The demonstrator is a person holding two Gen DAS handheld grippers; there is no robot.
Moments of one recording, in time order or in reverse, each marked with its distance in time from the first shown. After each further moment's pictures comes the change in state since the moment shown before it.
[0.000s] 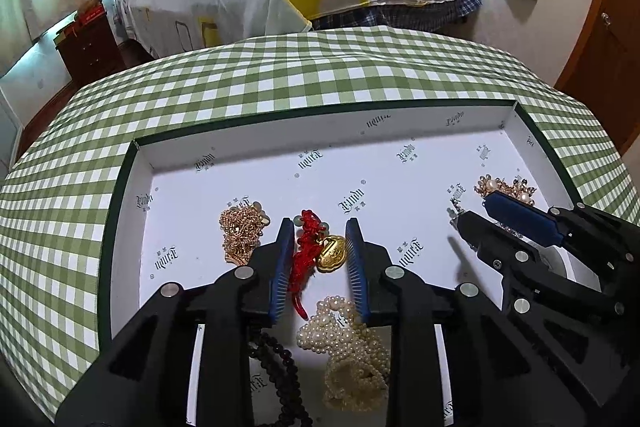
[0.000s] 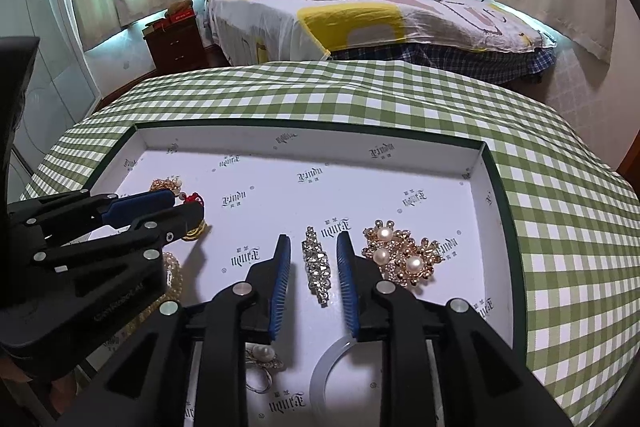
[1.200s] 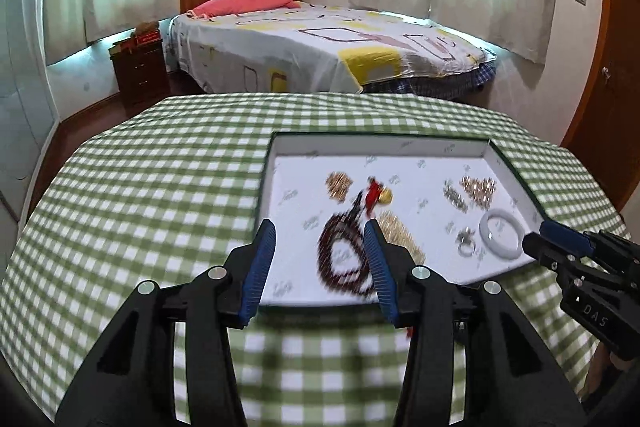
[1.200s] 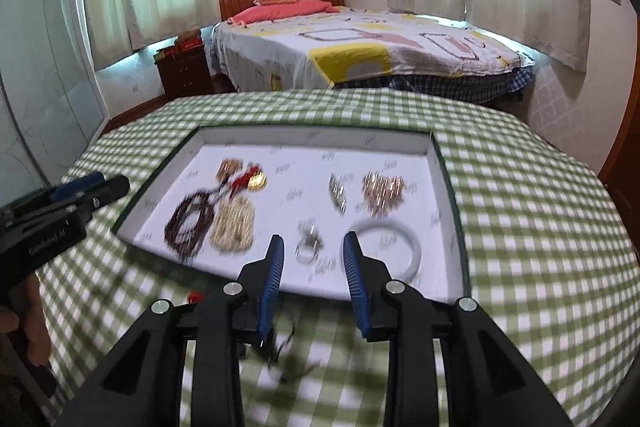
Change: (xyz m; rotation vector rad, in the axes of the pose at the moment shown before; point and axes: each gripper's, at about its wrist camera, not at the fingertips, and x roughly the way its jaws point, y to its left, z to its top) left arm -0.149 0.051 -0.100 -0.113 -0.241 0.080; right arm -0.106 0.024 -0.068 0.003 -0.117 -0.009
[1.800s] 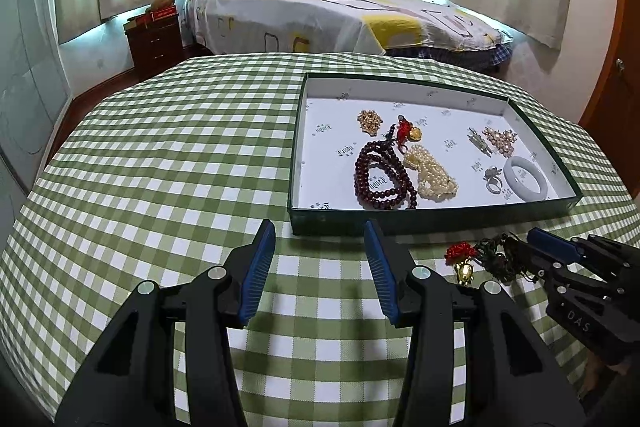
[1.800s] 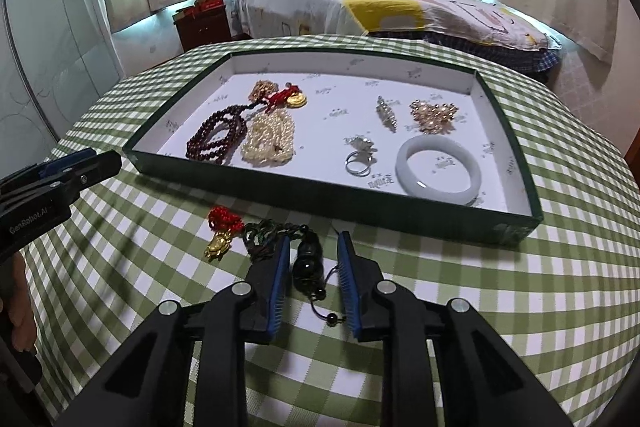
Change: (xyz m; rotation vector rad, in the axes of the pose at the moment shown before) left arm -0.004 0.019 -0.047 -0.023 0.079 0.042; right arm 0.028 0.024 -0.039 -0.057 0.123 0.058
